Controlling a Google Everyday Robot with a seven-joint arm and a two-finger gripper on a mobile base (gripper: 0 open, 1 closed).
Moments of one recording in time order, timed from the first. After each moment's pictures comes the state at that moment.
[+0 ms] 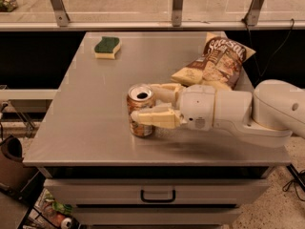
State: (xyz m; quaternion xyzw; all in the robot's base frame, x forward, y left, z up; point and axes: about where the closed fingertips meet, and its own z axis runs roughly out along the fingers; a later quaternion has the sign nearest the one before) arm 0.477 0.008 0.895 -0.47 0.59 0.37 0.54
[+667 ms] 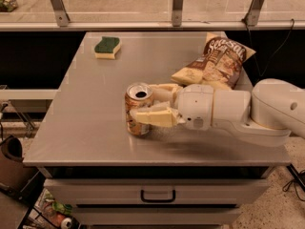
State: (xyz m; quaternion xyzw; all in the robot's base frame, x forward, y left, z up) arm 0.475 0.013 0.898 -0.47 0.59 0.37 0.54
